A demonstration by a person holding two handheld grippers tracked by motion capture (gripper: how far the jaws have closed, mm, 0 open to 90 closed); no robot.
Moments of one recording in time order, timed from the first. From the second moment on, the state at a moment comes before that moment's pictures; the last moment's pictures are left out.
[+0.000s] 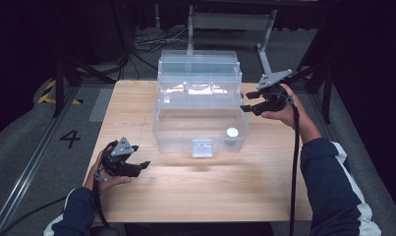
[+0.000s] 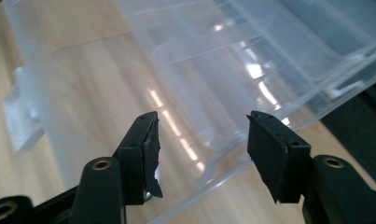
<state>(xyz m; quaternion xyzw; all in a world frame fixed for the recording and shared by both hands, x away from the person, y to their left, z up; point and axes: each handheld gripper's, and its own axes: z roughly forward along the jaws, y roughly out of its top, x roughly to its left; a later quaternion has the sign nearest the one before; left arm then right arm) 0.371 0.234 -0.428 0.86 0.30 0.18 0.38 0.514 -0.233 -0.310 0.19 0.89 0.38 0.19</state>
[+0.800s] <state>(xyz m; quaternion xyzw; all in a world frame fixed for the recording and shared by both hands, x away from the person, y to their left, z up) 0.392 0.170 -0.399 0.86 0.23 0.19 0.41 0.569 -0.224 -0.288 0.24 0.85 0.42 0.22</state>
